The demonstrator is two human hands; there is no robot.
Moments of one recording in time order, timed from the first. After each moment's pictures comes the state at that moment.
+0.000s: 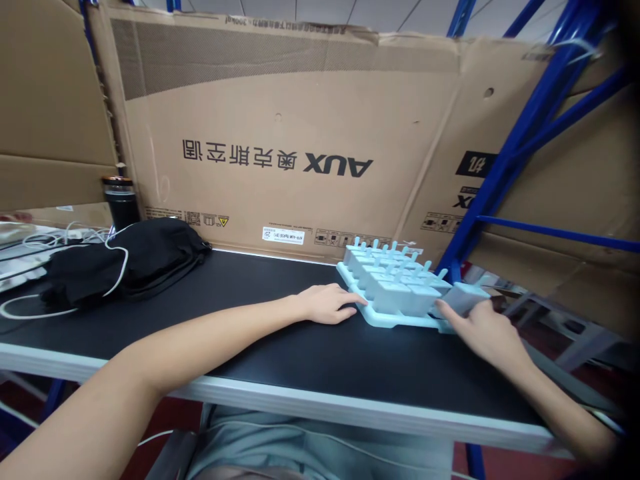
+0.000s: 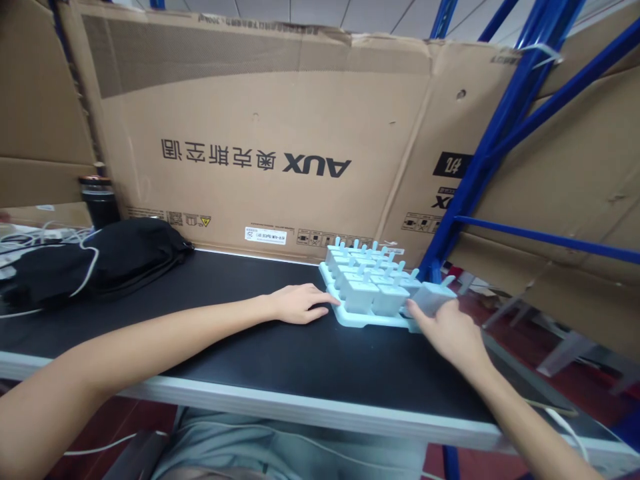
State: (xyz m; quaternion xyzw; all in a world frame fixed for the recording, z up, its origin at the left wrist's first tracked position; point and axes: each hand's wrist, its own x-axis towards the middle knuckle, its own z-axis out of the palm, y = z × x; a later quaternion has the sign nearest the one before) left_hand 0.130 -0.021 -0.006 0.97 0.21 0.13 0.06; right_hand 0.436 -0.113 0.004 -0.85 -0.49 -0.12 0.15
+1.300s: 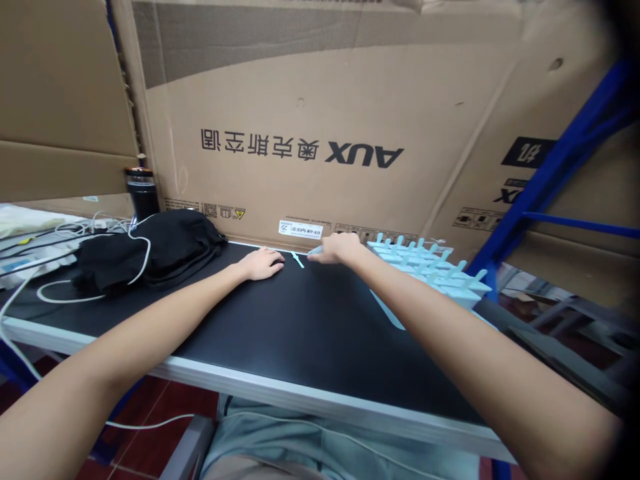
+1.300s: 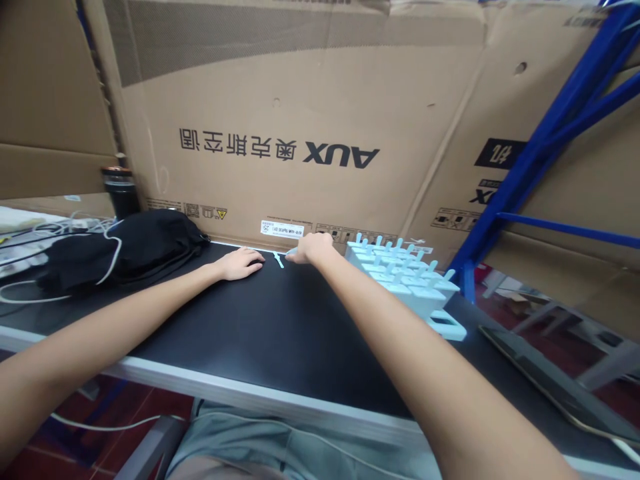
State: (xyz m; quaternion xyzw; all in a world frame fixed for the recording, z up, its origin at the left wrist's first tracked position) left_hand -0.039 0.073 -0.022 0.90 0.42 0.13 -0.03; right_hand 0.179 0.036 0.077 -0.66 -0.73 -0.13 -0.11
